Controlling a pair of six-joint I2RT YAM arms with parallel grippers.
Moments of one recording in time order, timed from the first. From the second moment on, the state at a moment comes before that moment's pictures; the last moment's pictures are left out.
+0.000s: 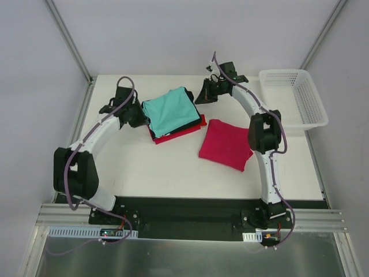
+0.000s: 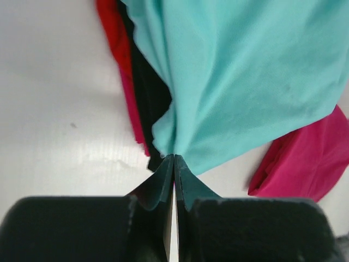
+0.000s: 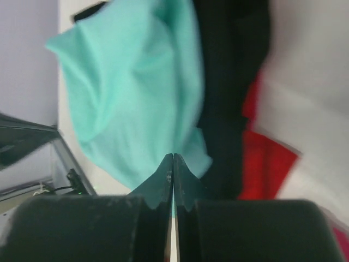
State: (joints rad) left arm -0.20 1.58 1.18 -0.52 0.20 -0.61; right arm 0.34 2.40 2.22 -0.67 -0.75 0.38
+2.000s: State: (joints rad) left arm -0.12 1.89 1.20 -0.41 0.11 -0.71; right arm 0.44 2.31 1.87 -0.84 -0.56 0.29
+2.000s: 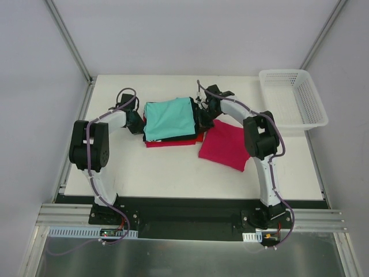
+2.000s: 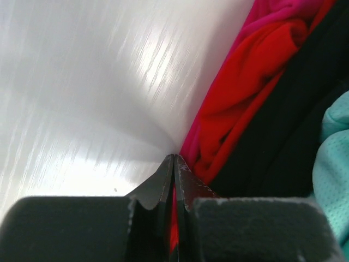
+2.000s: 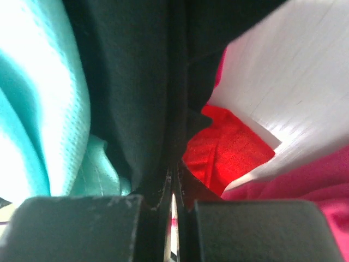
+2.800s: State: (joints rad) left arm -0.12 1.30 0.80 -0.50 0.07 -0.67; right arm 0.72 1.96 1.43 -0.83 -0.39 0.36
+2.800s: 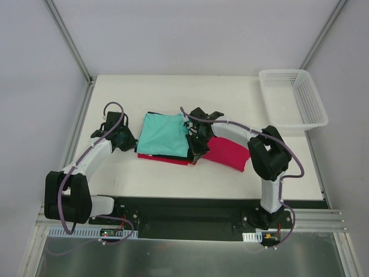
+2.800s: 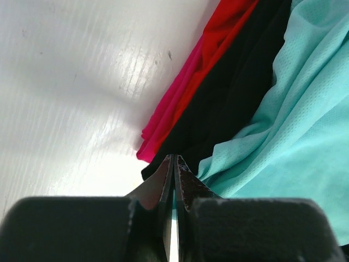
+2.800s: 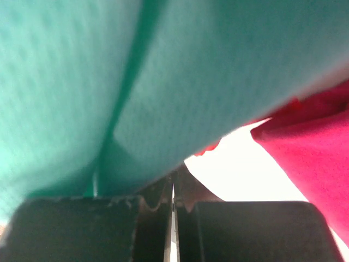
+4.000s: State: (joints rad) left arm -0.49 1.64 1.47 -0.64 0.24 -0.48; right arm 0.38 1.32 1.19 -0.90 0.05 0.44
